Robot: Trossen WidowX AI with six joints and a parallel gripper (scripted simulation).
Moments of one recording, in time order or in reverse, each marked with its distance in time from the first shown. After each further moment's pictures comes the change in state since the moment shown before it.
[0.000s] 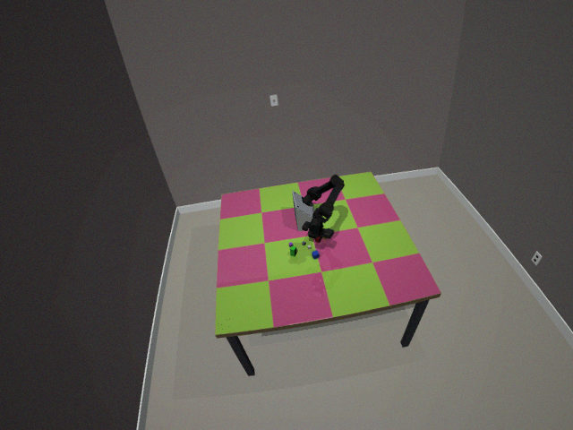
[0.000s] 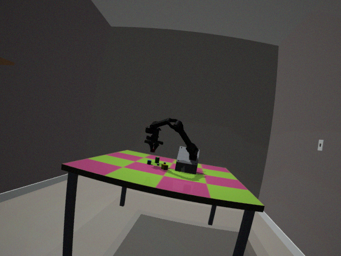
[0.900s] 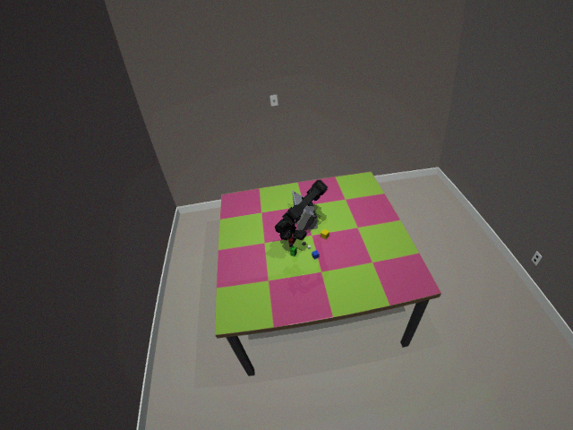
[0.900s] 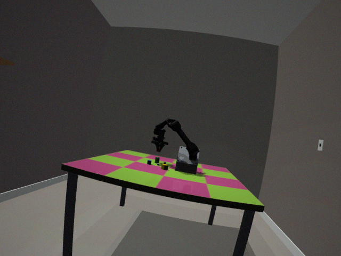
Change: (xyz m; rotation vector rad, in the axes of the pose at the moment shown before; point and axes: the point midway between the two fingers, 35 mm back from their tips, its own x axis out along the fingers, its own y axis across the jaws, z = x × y) arm 0.006 -0.144 0.073 0.002 0.007 0.010
